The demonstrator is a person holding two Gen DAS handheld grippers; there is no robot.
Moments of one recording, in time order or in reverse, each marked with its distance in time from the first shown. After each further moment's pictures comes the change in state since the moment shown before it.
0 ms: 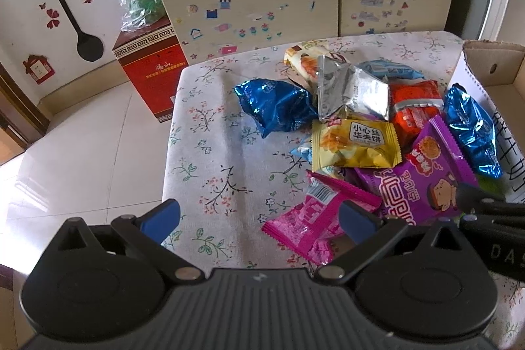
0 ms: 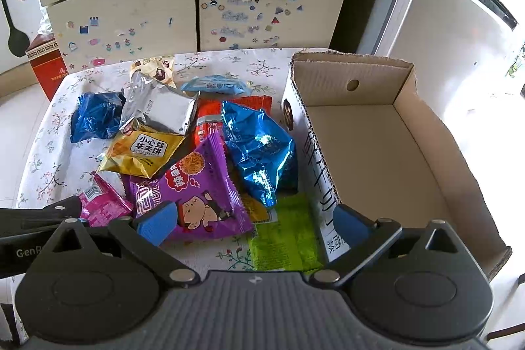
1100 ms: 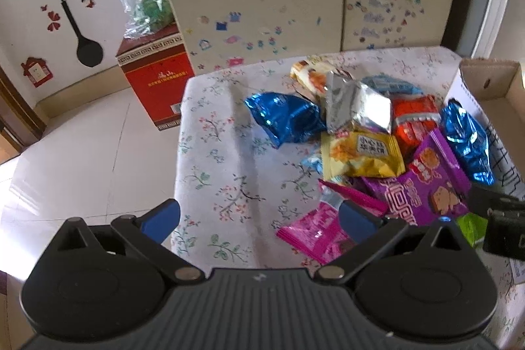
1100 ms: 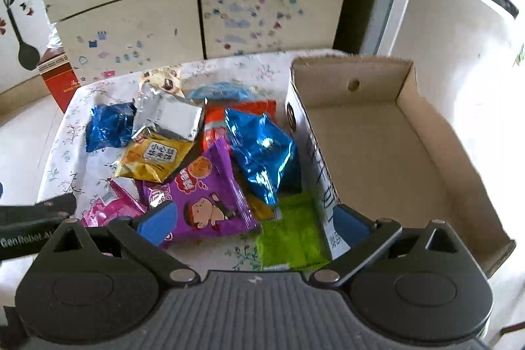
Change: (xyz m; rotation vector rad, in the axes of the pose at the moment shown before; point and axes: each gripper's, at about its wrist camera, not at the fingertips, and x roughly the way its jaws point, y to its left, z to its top) left arm -0.011 0.021 -0.001 -0.014 -0.039 -0.045; right arm -0.015 -0.009 0.000 0.046 -0.009 0.056
